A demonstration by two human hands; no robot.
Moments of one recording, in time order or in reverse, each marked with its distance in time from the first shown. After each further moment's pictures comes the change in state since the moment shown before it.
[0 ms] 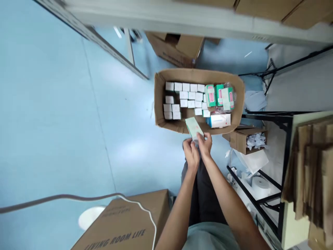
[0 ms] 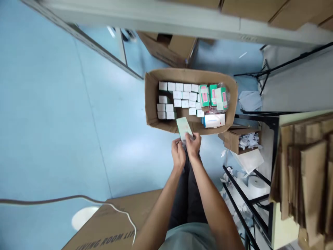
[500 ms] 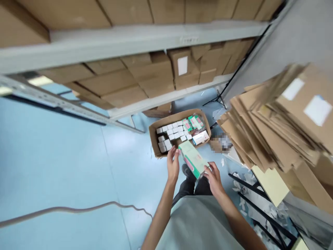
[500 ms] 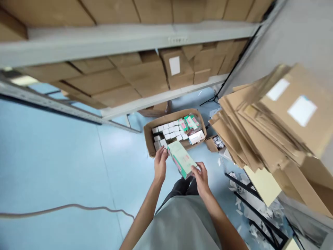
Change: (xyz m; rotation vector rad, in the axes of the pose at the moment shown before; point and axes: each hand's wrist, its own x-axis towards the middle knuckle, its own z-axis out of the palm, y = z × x) left_hand -0.120 0.216 -0.066 0.000 -0.347 0.250; right_hand -0.261 -0.164 -0.231 0.728 0.058 0.101
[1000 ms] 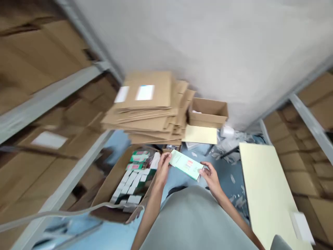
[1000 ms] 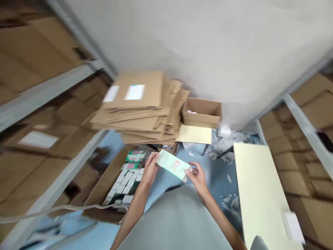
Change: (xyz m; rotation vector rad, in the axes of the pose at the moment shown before) left_hand -0.284 0.064 0.182 0.284 -1.054 0.057; right_hand -0.253 -0.001 -0.245 0.405 0.598 -0.409
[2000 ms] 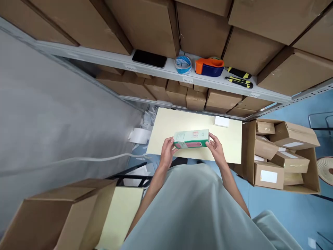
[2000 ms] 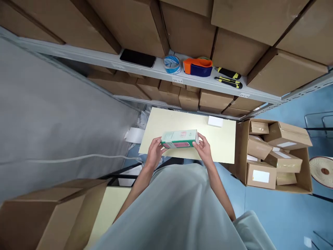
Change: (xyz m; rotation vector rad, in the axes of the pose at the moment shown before) left_hand -0.118 -0.137 0.580 0.595 -1.409 -0.454; right_hand -0.098 -0.050 -0.369 0.474 1.479 -0.241
